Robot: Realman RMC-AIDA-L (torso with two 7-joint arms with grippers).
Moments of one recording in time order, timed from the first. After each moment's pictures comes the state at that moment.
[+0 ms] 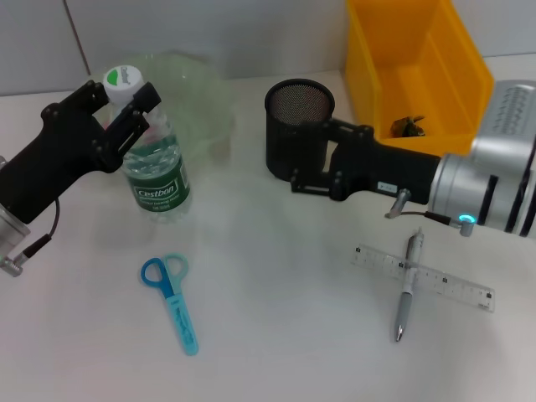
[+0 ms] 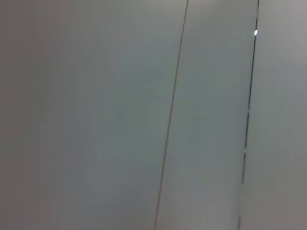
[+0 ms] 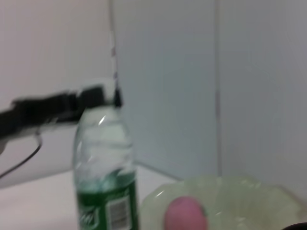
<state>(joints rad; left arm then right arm) -0.53 -2.08 0.73 0.22 1.31 1.54 -0.85 0.62 2.08 -0.85 -0.31 -1.53 -1.26 0.93</state>
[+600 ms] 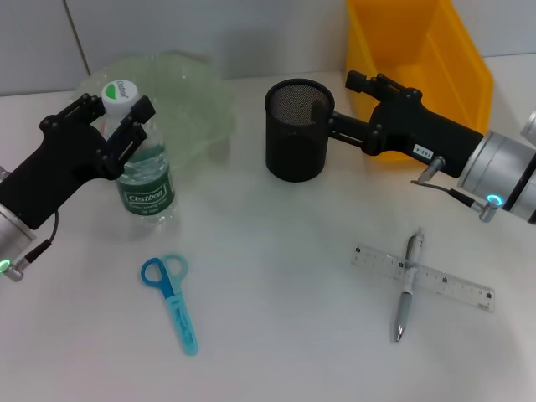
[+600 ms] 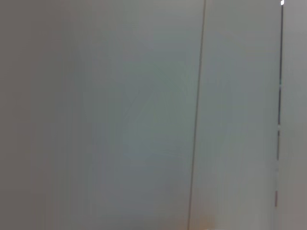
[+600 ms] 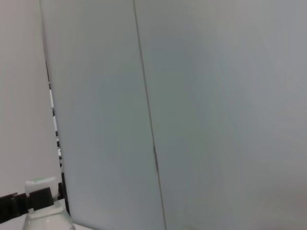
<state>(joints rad) -0.54 -2.08 0.73 0.17 1.27 1.45 -0.72 0.56 2.08 -0.85 -0.31 -1.31 -1.27 0.90</state>
